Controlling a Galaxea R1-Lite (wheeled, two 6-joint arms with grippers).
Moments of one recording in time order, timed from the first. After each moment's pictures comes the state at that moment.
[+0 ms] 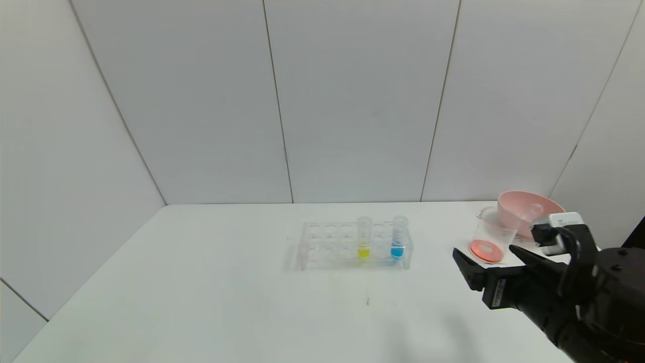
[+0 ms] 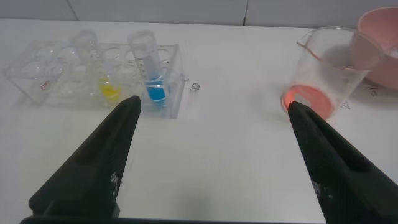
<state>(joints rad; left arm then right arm) 0.00 0.00 0.00 0.00 0.00 0.00 0.62 1.63 -0.34 -1.07 -0.49 0.17</state>
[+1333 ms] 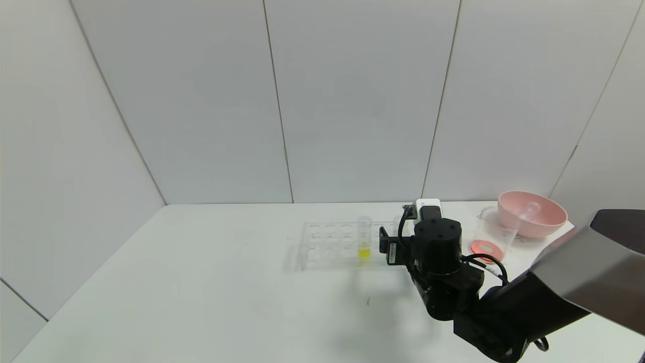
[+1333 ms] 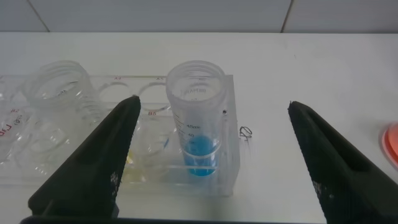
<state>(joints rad) 0.00 0.00 0.00 0.00 0.00 0.00 0.65 2.17 -0.89 -1.05 -0.62 0.18</state>
